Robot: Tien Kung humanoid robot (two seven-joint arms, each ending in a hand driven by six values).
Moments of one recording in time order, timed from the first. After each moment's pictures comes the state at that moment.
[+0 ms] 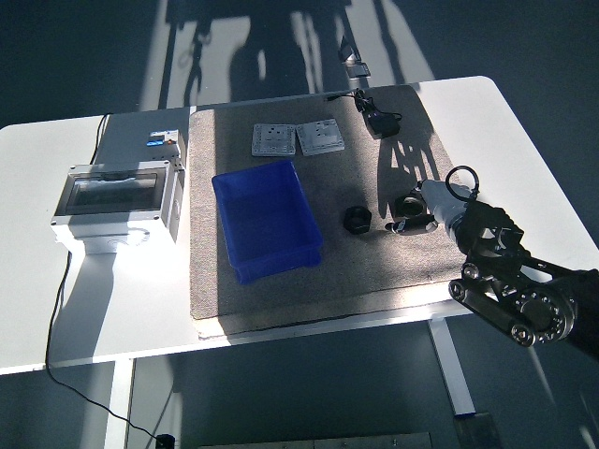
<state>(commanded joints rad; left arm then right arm) -0.07 0.08 -1.62 -0.18 1.80 -0.06 0.18 0.67 -0.20 0.60 0.99 -1.88 -0.06 -0.51</state>
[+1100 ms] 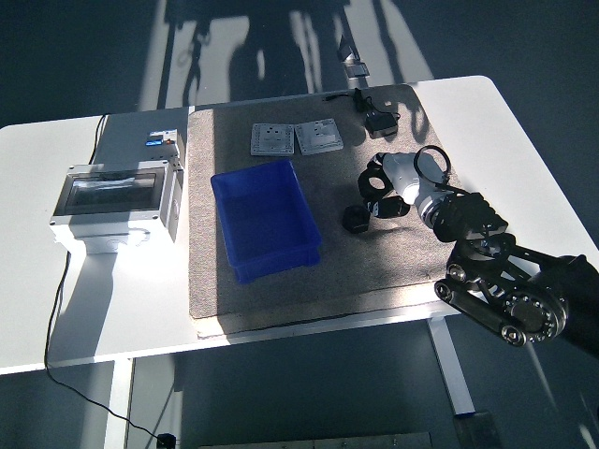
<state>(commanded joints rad) -0.05 0.06 -1.63 -0.18 1.74 0.02 0.14 0.74 -0.16 0.53 1.10 -1.98 -0.22 -0.33</state>
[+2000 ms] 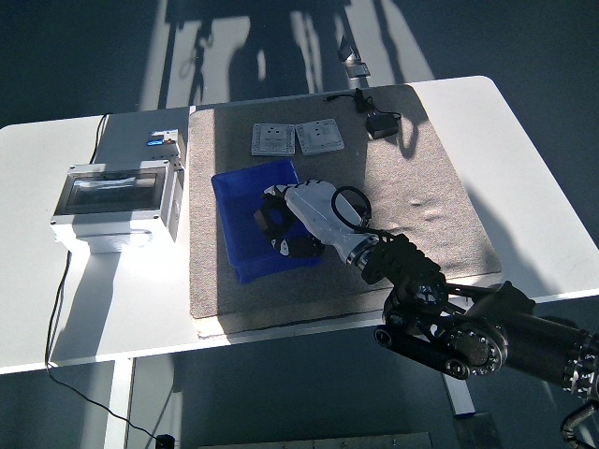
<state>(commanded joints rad) -0.03 0.06 -1.59 -0.18 1.64 -0.10 0.27 0.74 -0.03 0.34 1.04 -1.89 -0.40 -0.16</state>
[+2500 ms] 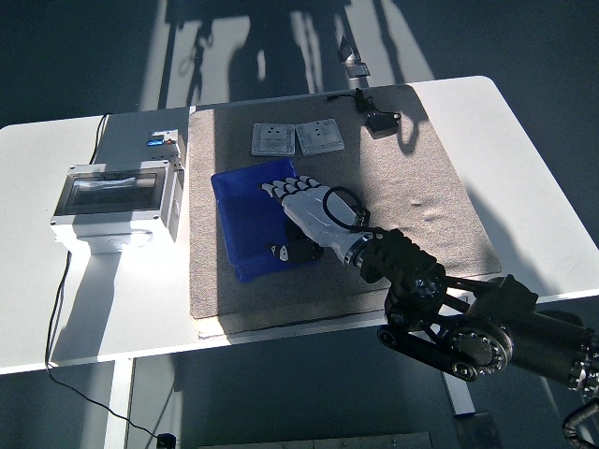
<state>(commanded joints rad) -0.04 0.06 -1.57 -0.18 1.65 -0.02 0.27 0.73 -0.05 0.38 1.12 -2.00 -0.28 -0.23</state>
